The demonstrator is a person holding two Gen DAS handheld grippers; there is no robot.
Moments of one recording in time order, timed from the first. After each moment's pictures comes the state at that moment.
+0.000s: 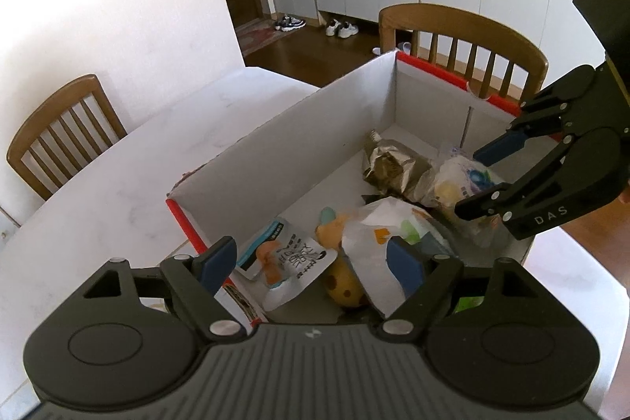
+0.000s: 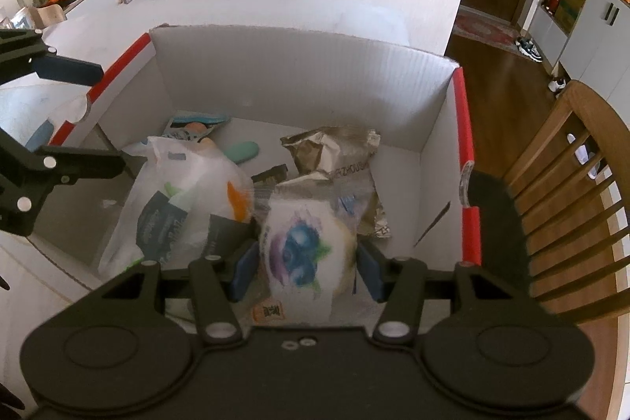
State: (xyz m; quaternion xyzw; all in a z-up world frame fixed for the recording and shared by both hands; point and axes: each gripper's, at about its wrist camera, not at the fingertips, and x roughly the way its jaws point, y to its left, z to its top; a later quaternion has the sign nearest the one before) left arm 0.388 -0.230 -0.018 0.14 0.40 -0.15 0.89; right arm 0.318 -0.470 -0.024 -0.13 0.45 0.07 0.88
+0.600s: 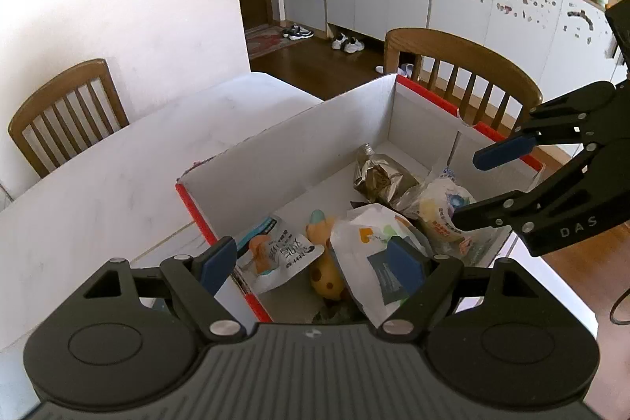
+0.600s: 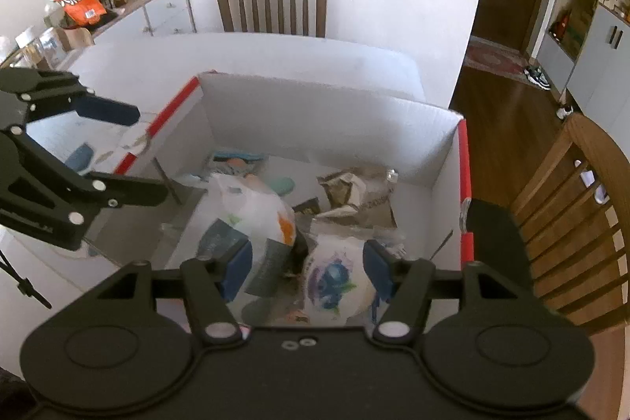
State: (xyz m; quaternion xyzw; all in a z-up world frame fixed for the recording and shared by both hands) left arm 0.368 -0.219 -0.002 0.08 0.39 -0.14 0.90; right arm 0.284 -0.456 0.018 -0.13 0.41 0.10 0.90
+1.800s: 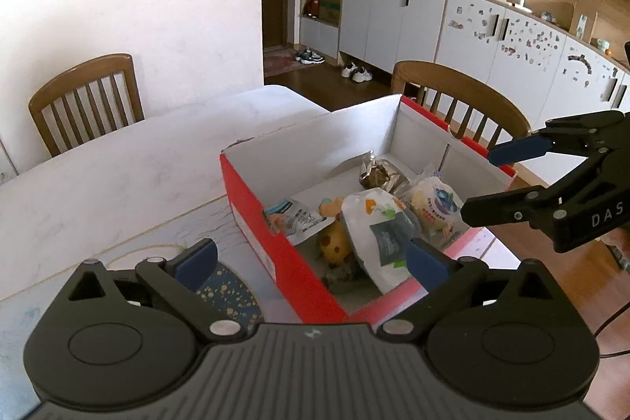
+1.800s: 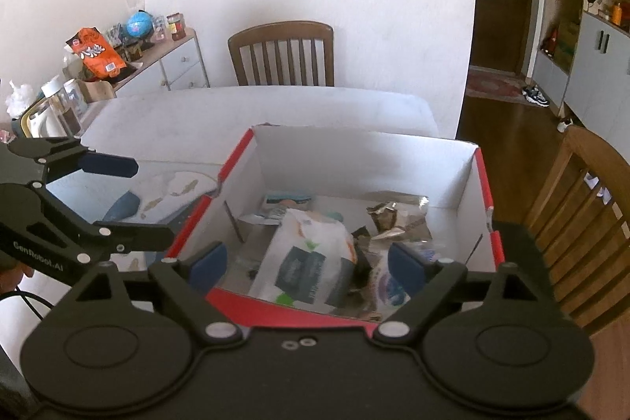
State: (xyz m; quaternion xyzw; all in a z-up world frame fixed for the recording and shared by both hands) left arm 0.301 -0.175 0.016 0.03 0.36 -0.13 0.92; right arm 0.235 -0.415 0.037 -0.08 0.35 0.11 0.93
